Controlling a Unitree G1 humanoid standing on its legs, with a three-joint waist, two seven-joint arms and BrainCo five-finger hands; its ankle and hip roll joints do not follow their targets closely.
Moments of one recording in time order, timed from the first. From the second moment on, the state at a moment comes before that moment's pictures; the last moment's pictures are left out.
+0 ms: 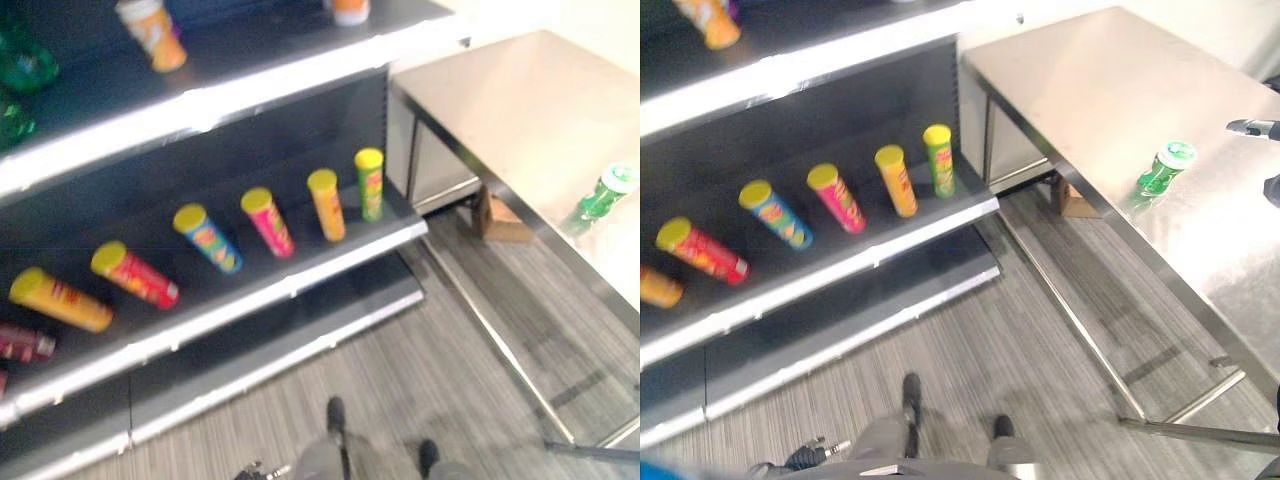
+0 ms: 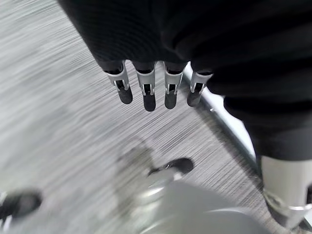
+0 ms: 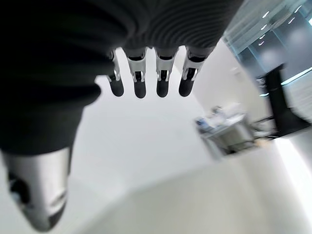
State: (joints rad) left arm 0.09 0.31 -0.23 1.06 -0.09 -0.04 0.03; right arm -0.70 -1.22 0.20 0.64 0.07 -0.02 -0.19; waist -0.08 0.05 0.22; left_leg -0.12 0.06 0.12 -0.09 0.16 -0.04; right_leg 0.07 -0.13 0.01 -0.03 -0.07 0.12
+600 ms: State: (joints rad) left arm 0.00 0.32 -0.22 1.10 -0.08 -0.05 0.04; right arm -0.77 -1.10 0.28 0.79 0.12 -0.02 -0.10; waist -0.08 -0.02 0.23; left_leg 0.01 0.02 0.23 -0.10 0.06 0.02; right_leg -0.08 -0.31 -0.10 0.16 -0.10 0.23
